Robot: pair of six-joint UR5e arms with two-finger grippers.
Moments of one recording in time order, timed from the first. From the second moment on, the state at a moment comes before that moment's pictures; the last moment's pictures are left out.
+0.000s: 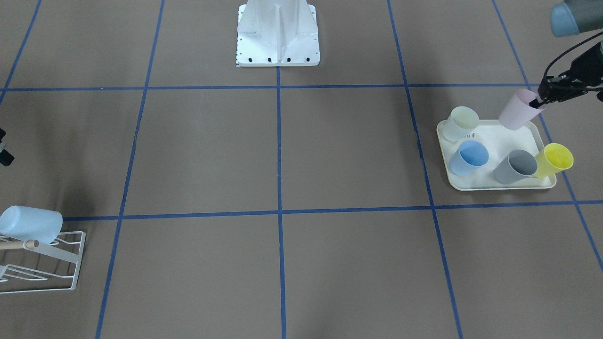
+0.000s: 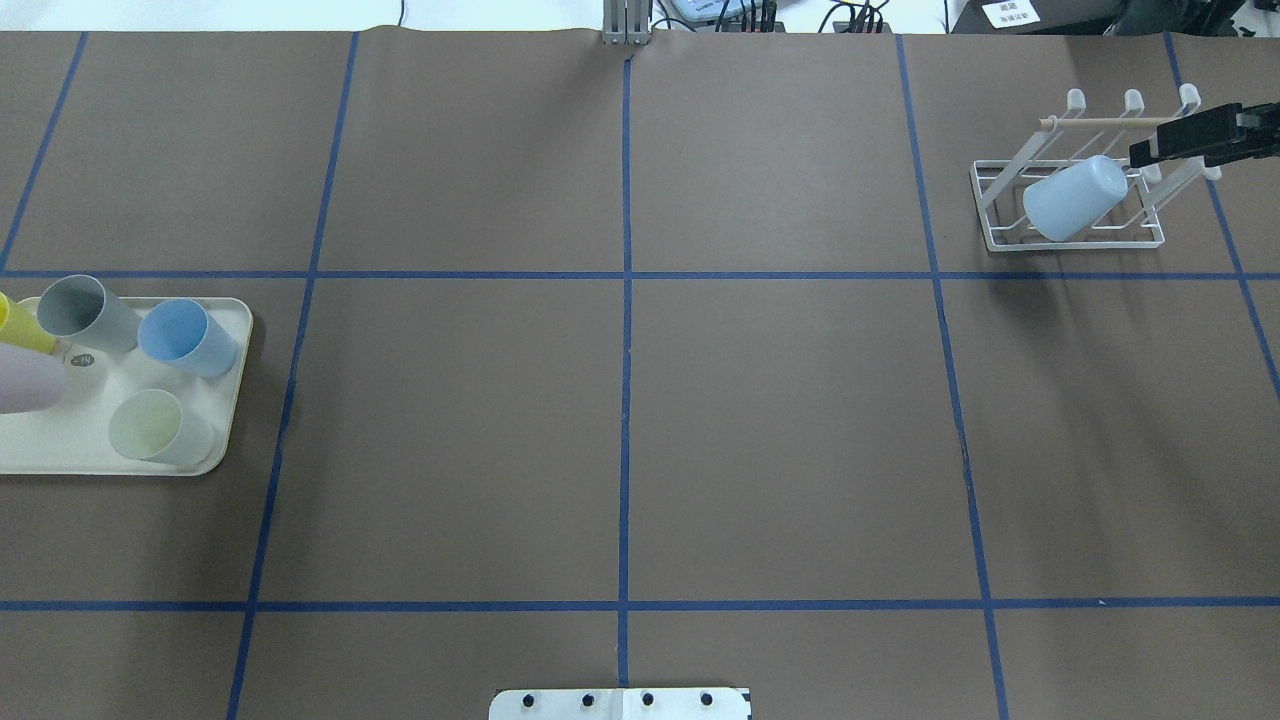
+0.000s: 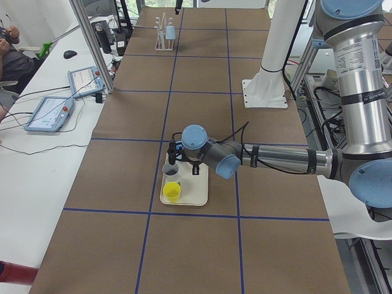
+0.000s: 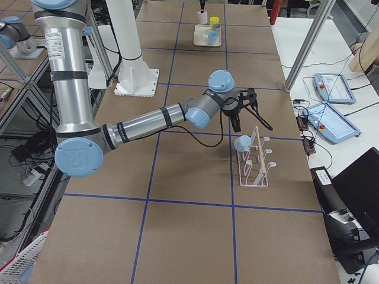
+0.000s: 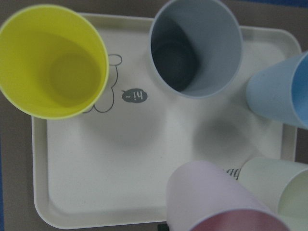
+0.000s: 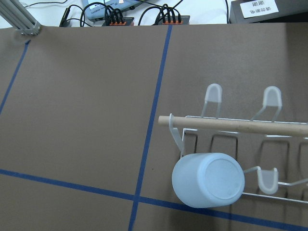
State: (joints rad) left arm -1.27 -1.34 -1.86 -2.10 -2.56 -0.70; right arm 1.27 -1.47 1.83 -1.04 2.30 0.70
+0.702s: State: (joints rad) left arm -1.21 -1.64 -2.02 -2.28 -2.60 -1.56; right arm 1.18 -1.46 1.91 -0.66 2.35 1.23
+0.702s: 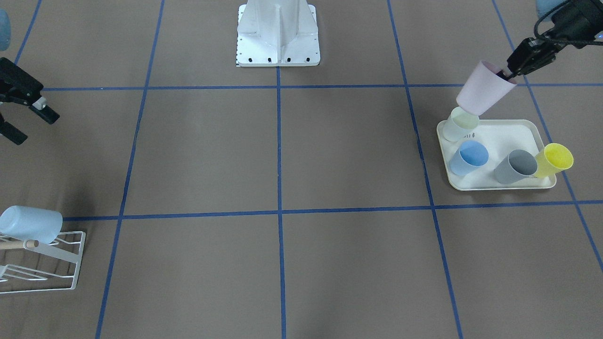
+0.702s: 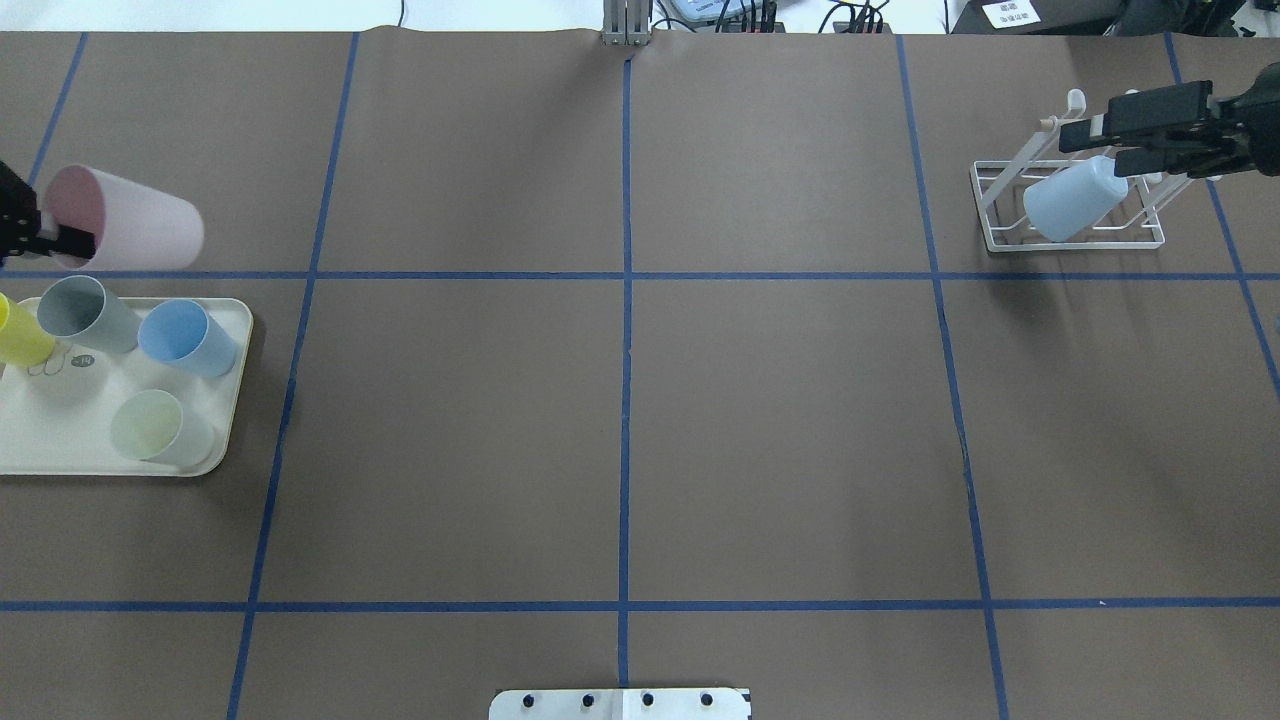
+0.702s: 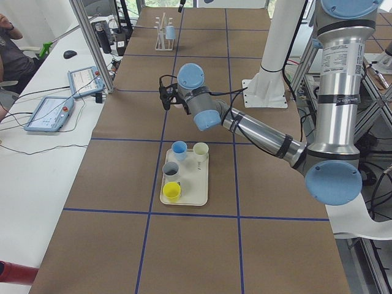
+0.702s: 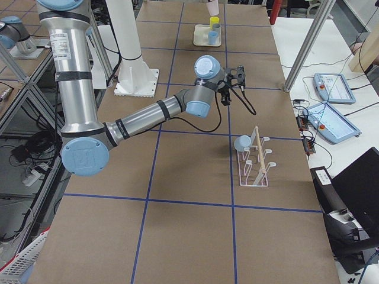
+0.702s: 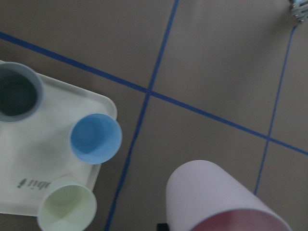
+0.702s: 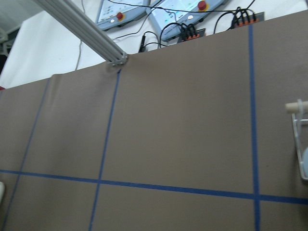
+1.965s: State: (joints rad) left arm -0.64 -1.91 -1.94 -3.04 -1.98 -2.50; right arm 0.94 -1.17 1.93 -0.29 2.35 1.79
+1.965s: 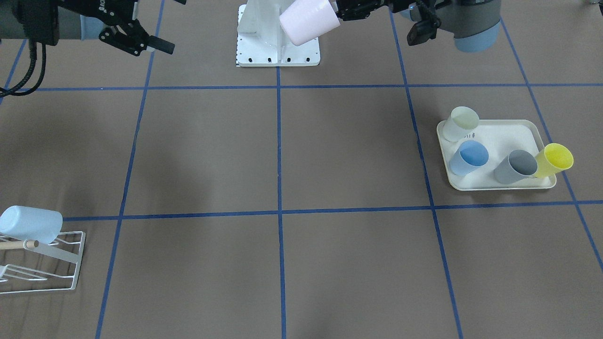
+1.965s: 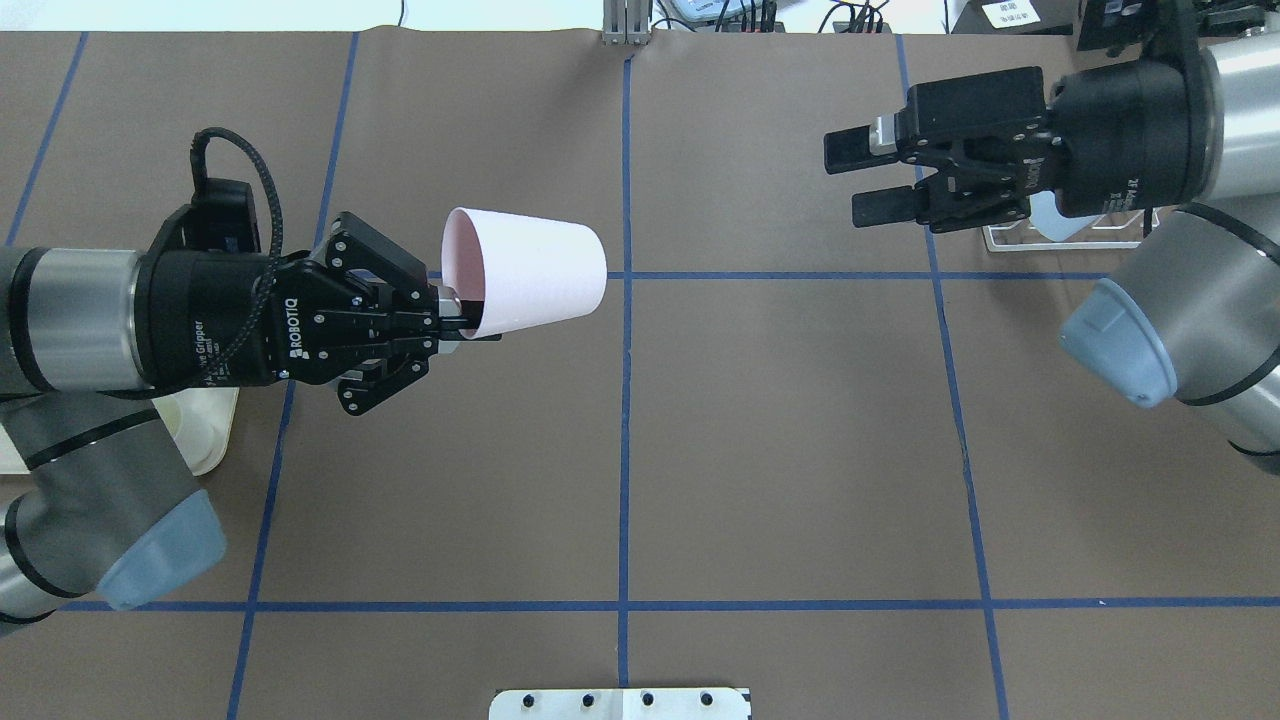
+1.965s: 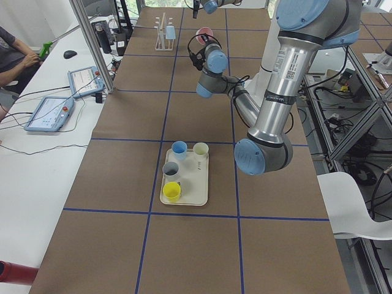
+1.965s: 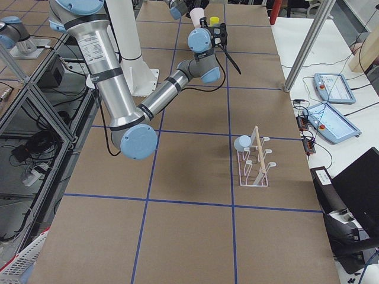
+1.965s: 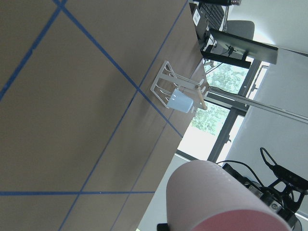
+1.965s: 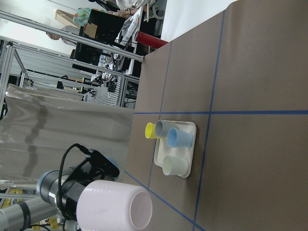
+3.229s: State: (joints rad) left arm -0.52 -1.96 -1.82 -3.43 -1.73 -2.68; right arm 0.75 -1.09 1.93 -0.20 2.08 1.94
